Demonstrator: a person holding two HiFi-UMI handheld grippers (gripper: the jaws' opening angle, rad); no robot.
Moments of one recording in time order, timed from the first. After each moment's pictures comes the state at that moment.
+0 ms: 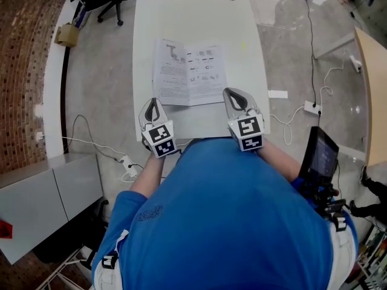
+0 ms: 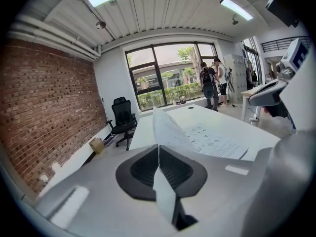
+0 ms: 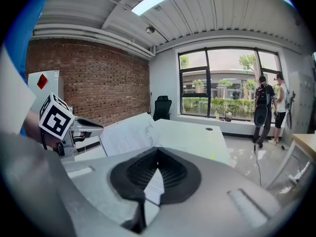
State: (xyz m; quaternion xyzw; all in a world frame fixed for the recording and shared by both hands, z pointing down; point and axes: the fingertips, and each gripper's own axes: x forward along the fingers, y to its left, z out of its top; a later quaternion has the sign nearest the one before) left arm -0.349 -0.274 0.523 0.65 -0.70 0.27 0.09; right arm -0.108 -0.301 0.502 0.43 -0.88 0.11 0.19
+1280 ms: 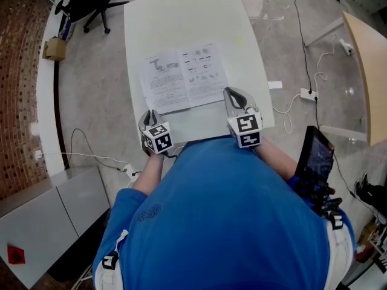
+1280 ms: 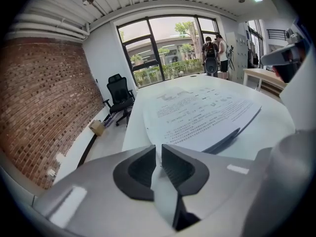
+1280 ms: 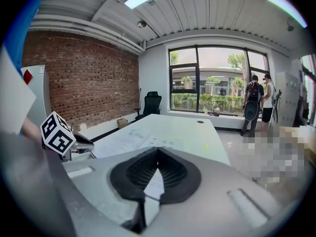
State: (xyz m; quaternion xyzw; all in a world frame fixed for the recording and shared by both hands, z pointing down) left arm -0.406 -0.261 0.631 0.63 -0.66 0.38 0.17; right arm -0.114 -0.303 0.528 0.49 -0.84 0.13 0.21
